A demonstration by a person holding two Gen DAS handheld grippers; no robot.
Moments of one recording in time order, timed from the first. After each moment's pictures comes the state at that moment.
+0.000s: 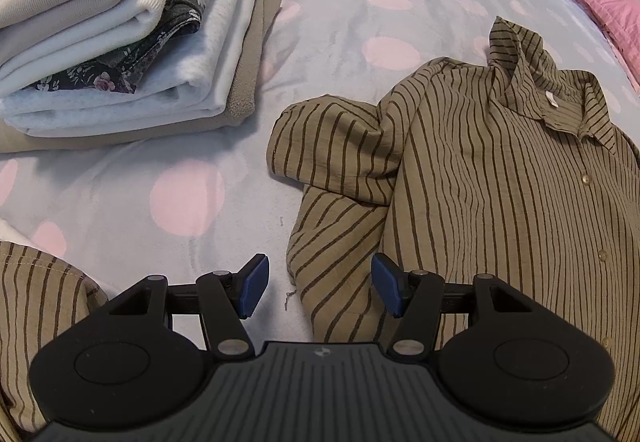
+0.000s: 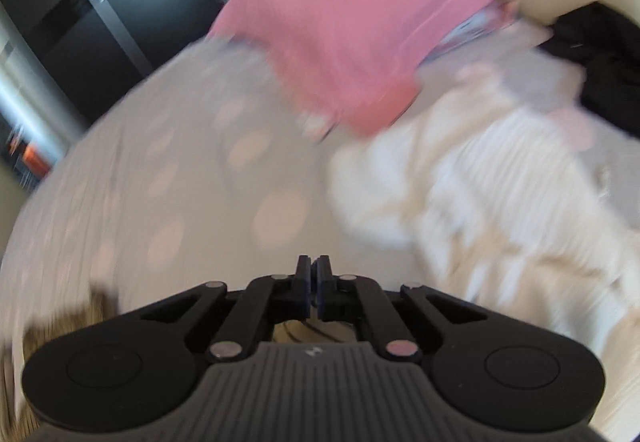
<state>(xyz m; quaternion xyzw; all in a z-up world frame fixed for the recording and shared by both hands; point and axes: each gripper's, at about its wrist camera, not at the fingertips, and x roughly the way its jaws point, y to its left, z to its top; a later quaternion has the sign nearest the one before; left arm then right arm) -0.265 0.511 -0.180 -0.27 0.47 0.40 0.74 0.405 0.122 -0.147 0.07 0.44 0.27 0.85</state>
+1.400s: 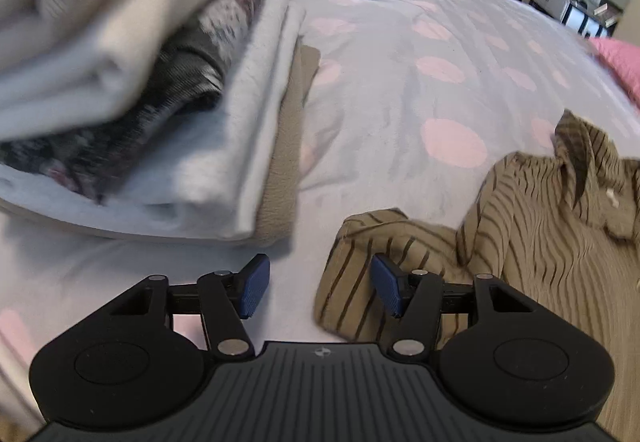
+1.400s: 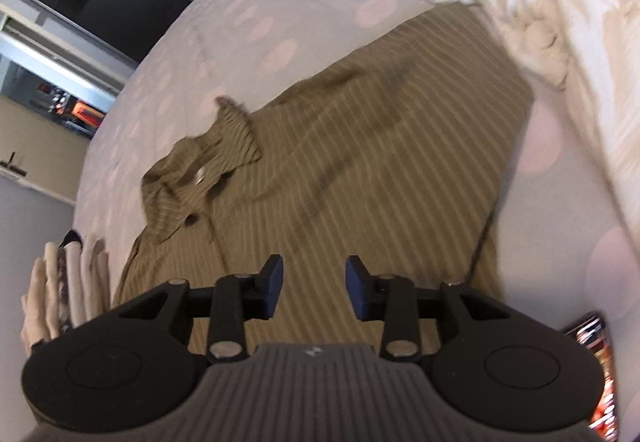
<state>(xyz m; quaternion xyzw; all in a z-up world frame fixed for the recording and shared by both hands) -0.247 0.598 -0.214 -0.28 0.38 0.44 0.77 0.154 0.083 -0.138 0.11 0.57 0.35 0.74</state>
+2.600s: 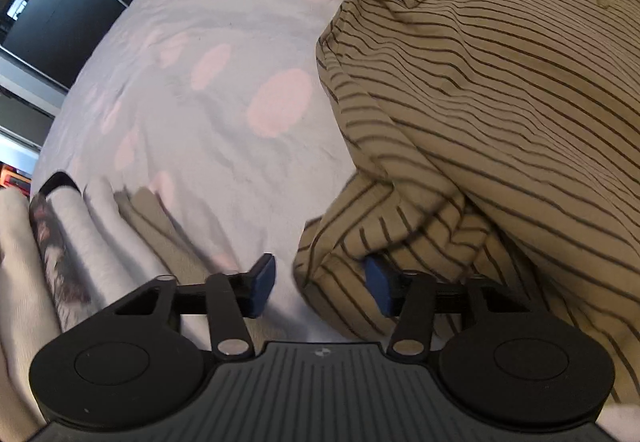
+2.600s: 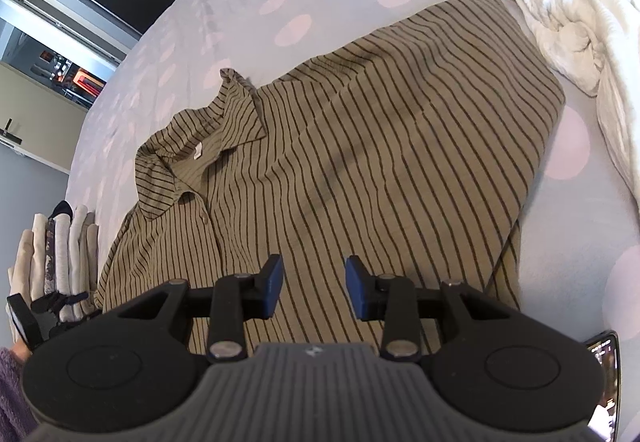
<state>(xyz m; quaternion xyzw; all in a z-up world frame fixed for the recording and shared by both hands) -0.190 0.564 -0.209 0.17 0.58 0.12 0.79 0.161 0.111 -0.152 0.05 0.58 0.37 0.72</state>
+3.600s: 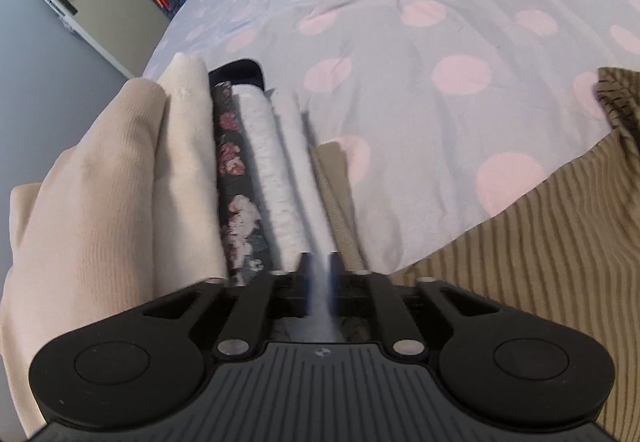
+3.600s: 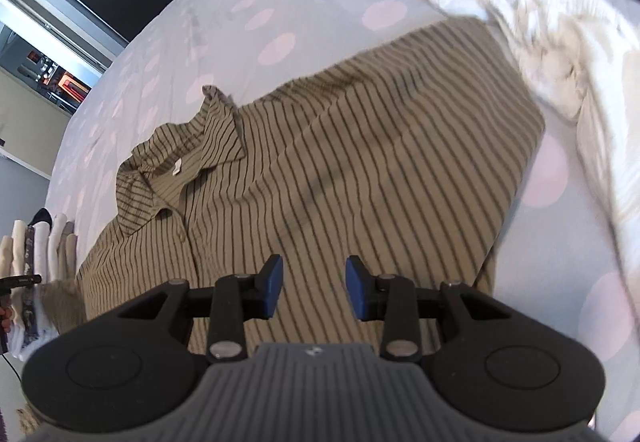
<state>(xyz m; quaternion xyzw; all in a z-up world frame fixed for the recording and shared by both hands) -0.158 0.661 -0.138 -0.05 0.54 0.42 0.73 0.169 0.110 -0.144 0.03 0.55 0.35 0.76</state>
